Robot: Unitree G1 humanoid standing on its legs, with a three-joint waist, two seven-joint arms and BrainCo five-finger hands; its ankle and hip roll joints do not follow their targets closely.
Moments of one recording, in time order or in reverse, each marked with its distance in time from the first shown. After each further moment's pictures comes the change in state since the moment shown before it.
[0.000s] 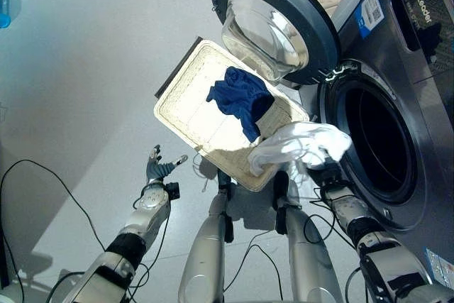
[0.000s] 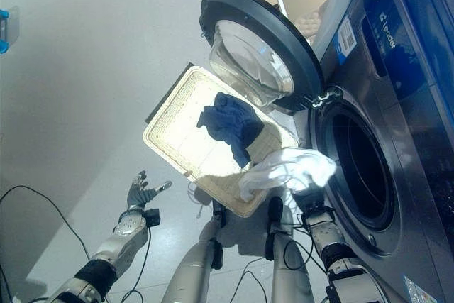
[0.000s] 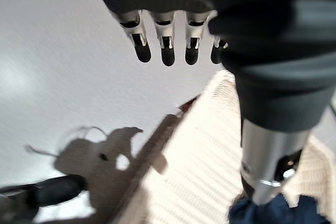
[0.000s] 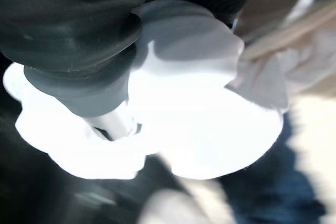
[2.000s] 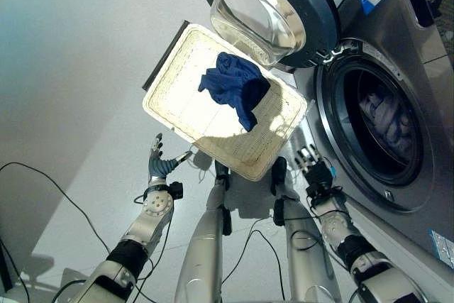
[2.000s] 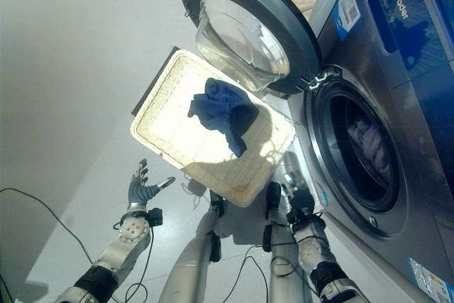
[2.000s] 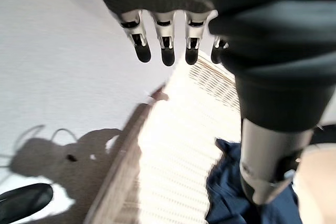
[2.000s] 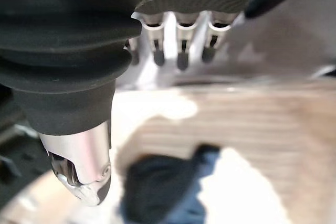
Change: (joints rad) left arm -0.010 -0.019 0.001 -0.087 0.239 -0.151 0.074; right arm 0.173 0.072 0.304 -0.147 -0.639 -0.232 0.020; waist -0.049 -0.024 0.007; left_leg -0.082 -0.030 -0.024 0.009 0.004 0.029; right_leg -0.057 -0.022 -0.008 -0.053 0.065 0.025
